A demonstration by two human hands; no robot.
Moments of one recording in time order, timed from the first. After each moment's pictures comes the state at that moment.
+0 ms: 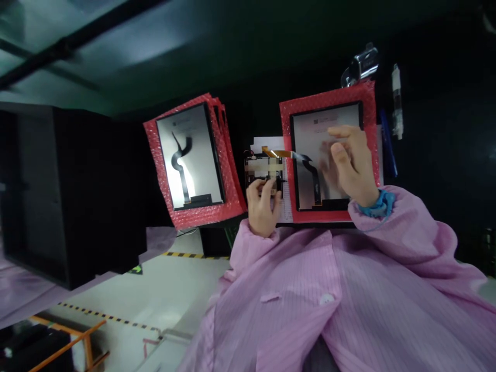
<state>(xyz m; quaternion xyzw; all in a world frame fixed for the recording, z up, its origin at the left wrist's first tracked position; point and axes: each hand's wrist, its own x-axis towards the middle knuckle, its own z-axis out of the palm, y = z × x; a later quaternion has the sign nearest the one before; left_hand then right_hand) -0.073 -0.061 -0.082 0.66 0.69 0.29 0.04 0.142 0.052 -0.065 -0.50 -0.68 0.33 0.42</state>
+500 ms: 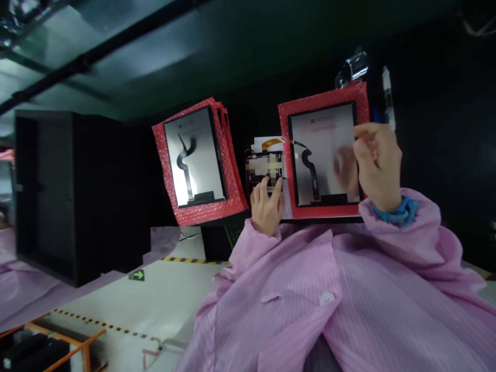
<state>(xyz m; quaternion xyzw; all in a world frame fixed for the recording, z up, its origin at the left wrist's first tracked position) -0.071 -0.070 -0.095 0.71 0.68 0.19 -0.01 0.175 0.039 -0.044 -0.57 -0.68 0.24 0.40</state>
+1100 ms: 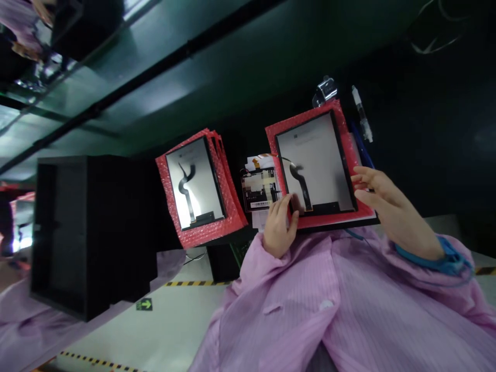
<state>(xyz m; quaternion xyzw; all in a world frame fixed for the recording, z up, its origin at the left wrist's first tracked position) -0.043 -0.070 -0.072 0.73 0.60 0.26 0.21 0.213 -0.026 -0.028 -0.60 -0.53 0.49 0.34</state>
